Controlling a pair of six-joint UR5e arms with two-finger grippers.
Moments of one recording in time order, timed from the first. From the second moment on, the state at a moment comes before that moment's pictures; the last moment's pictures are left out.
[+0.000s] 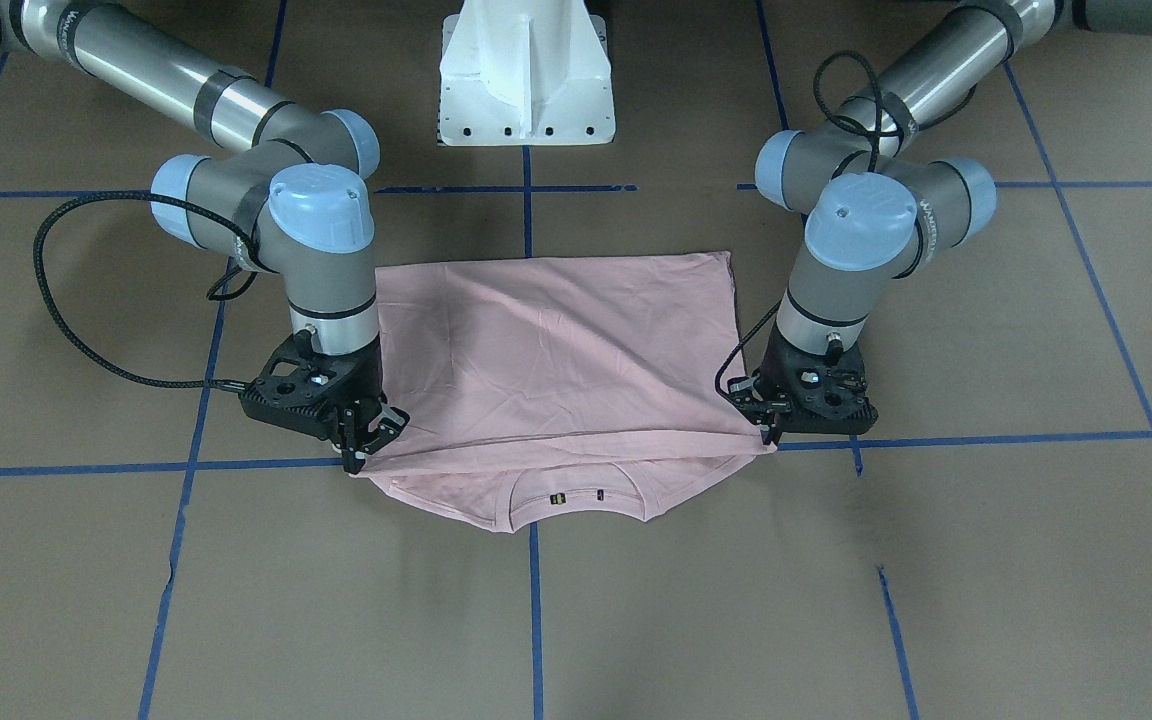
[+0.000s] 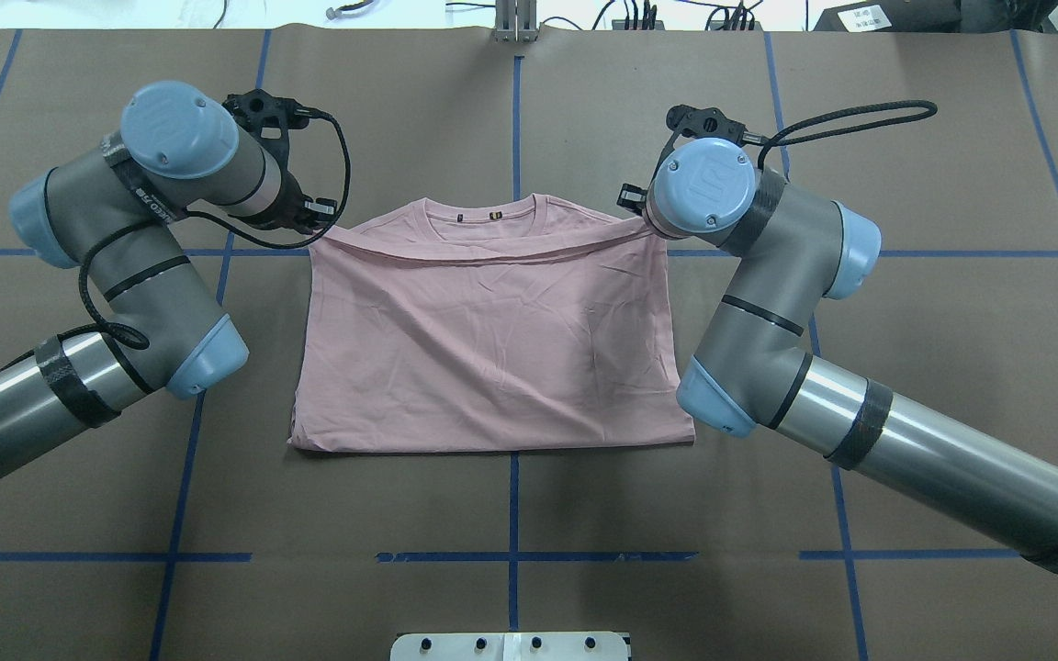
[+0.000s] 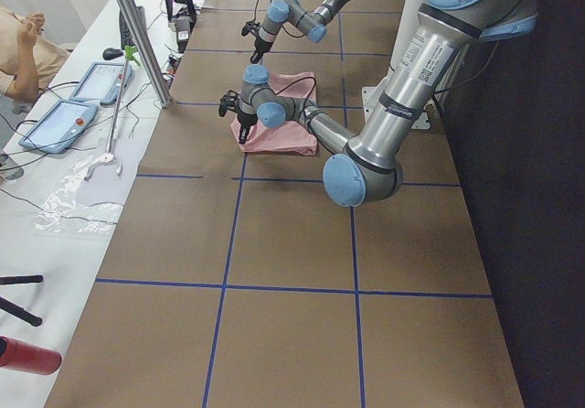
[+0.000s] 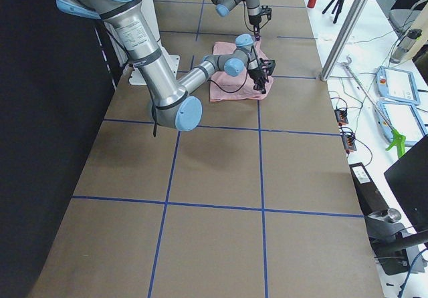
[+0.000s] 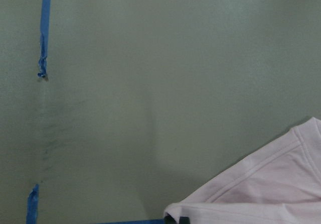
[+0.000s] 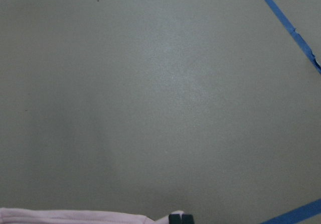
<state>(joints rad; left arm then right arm) -0.77 -2.12 -1.49 -1.91 -1.85 -0.96 0.66 -0.93 1.46 -1.32 1.56 1.45</state>
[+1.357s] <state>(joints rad) -0.49 -1.70 -1.96 -2.08 -1.77 -1.29 0.72 -1.08 1.70 -1.33 1.76 1.14</state>
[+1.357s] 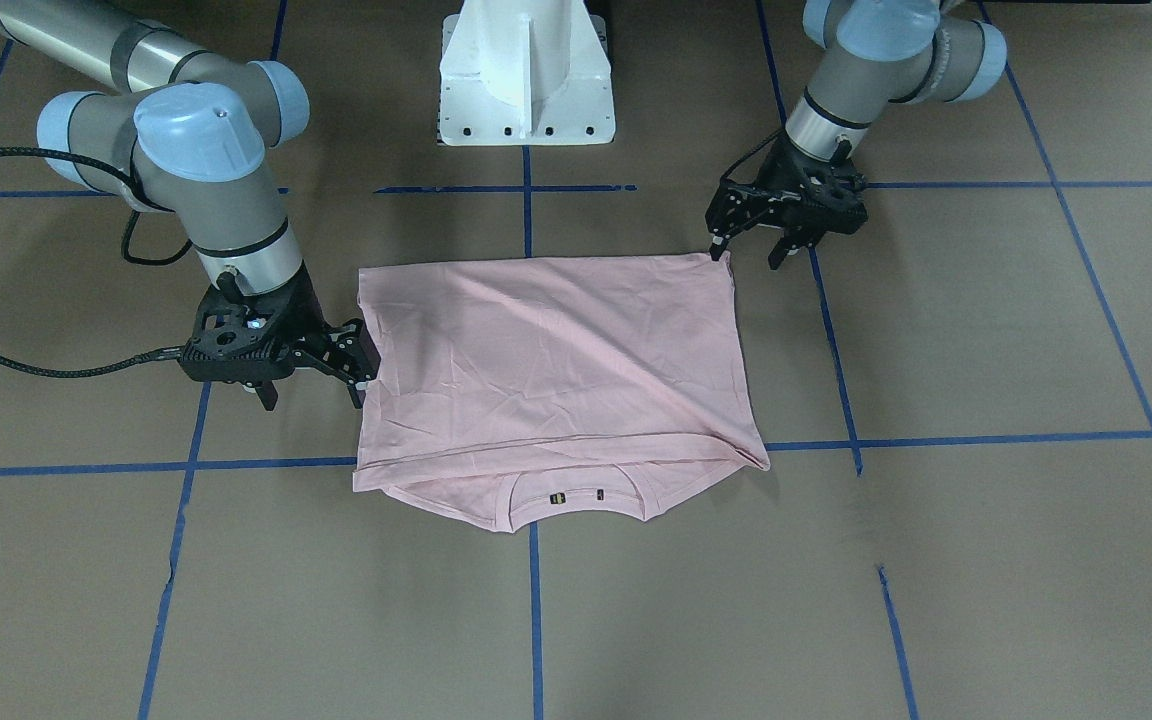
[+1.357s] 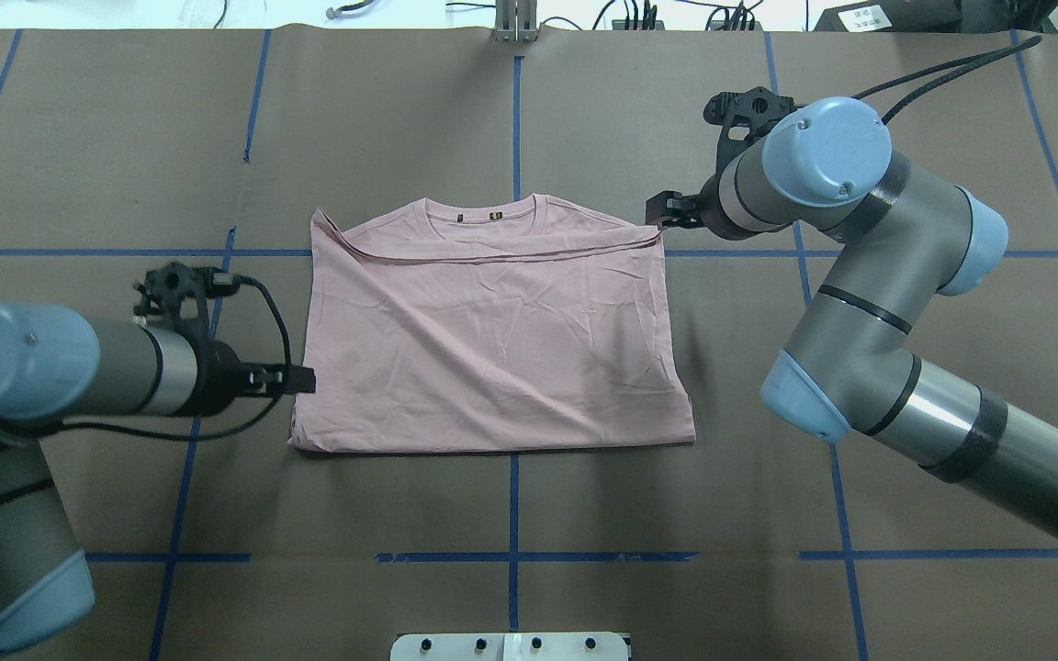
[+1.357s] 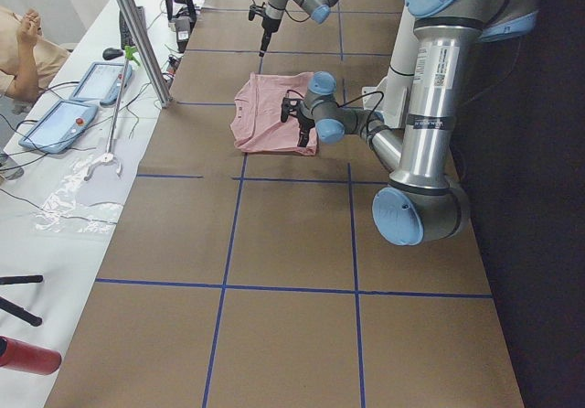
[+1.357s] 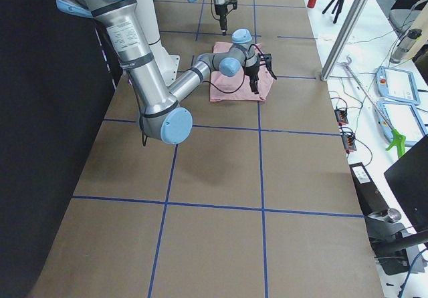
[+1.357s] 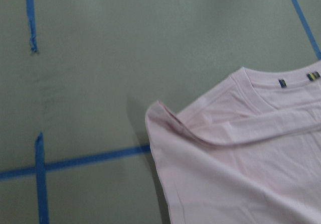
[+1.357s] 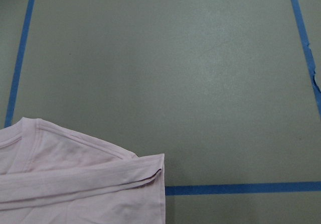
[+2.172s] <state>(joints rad) -0.39 -1.72 -1.88 -2.09 -1.72 -1.33 0.72 -1.08 1.70 -1.33 1.76 1.14</state>
